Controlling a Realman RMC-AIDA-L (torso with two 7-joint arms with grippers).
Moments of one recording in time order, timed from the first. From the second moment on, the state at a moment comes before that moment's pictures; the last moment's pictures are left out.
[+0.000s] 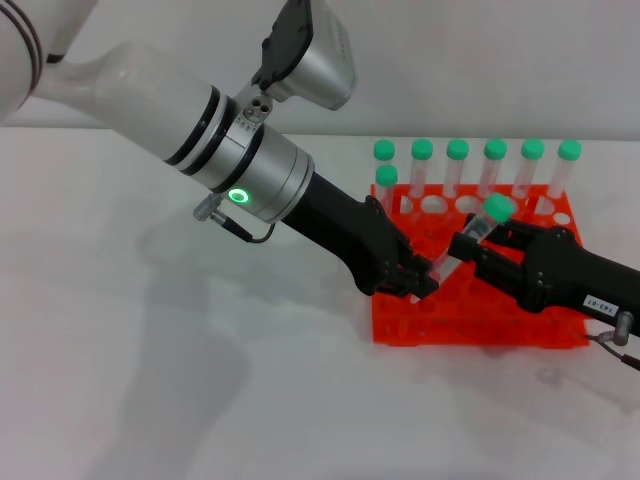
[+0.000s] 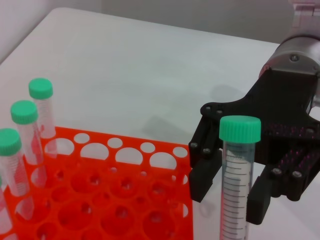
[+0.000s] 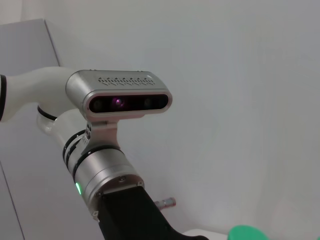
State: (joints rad) left arm -1.36 -2.08 2.85 -0.41 0.22 1.51 -1.39; right arm 0.50 2.00 -1.34 -0.38 -1.01 -1.41 1.11
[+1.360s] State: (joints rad) left arm -1.12 -2.08 2.85 -0.59 -0.11 1.56 -1.33; right arm 0.51 2.01 -1.33 -0.39 -0.99 -1.38 1.10
